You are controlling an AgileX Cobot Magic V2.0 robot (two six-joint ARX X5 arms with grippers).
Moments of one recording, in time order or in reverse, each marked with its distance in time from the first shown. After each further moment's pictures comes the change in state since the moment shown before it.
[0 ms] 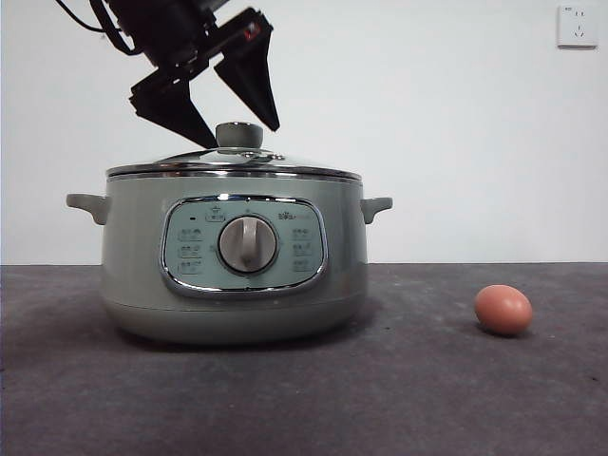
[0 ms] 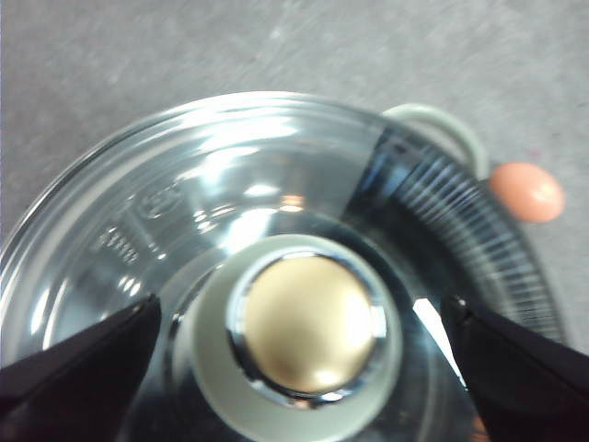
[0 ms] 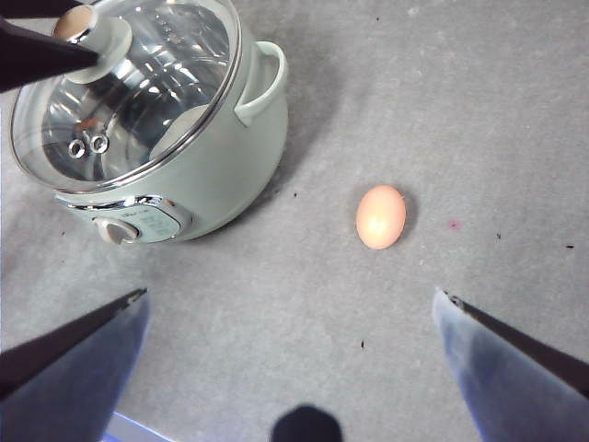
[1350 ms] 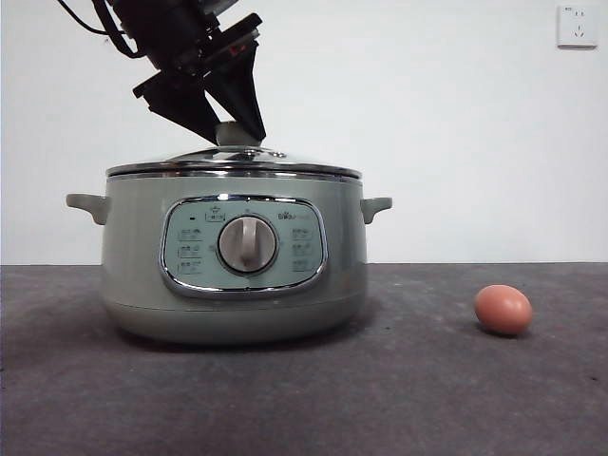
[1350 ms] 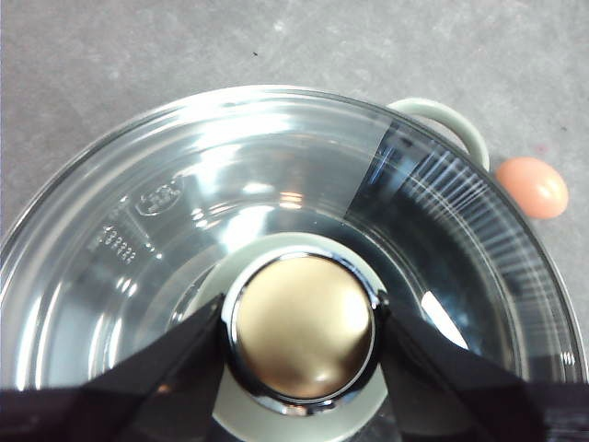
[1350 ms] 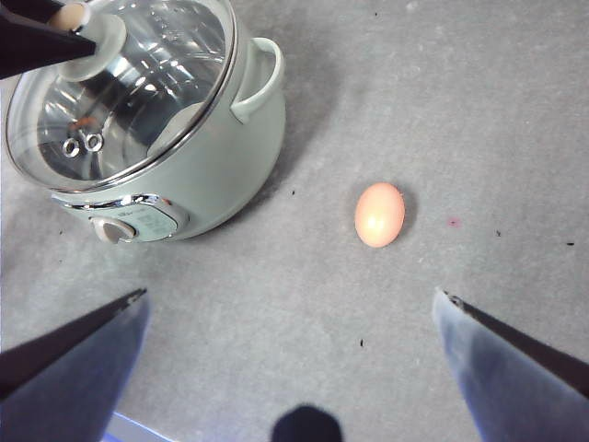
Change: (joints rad) left arm -0.010 -0.006 0.004 -0.007 -0.006 -0.006; right arm 0.000 0.012 0.000 0.001 0.000 0.000
